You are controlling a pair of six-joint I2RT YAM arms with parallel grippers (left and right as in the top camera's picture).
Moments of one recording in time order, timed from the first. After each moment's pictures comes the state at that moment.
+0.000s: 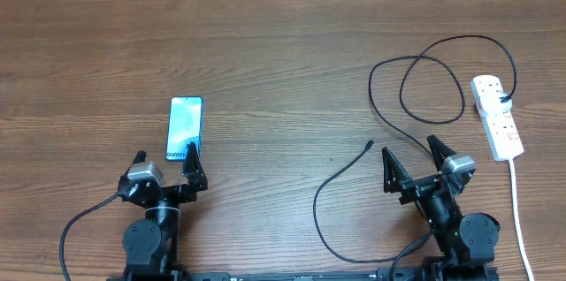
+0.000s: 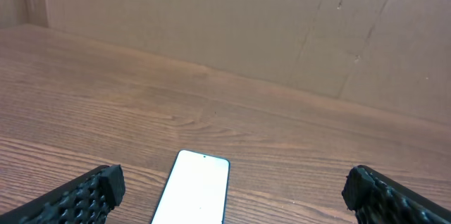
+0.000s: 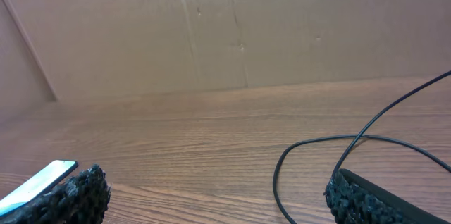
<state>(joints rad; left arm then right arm) -0.06 0.01 0.01 -0.07 -0.12 -0.25 0.02 0.01 0.02 -0.01 -0.28 0.20</state>
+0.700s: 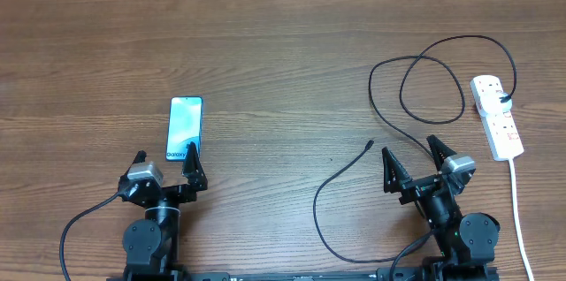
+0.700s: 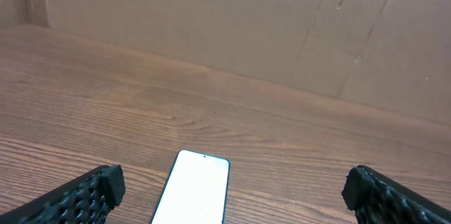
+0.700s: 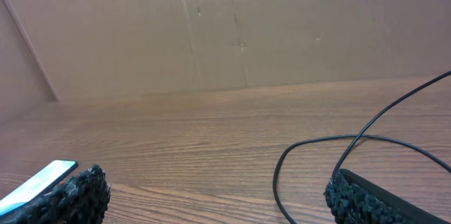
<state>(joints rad) -0.06 0.01 0.01 -0.07 -0.12 -0.25 0.02 0.01 0.02 -0.01 -0.28 0.20</state>
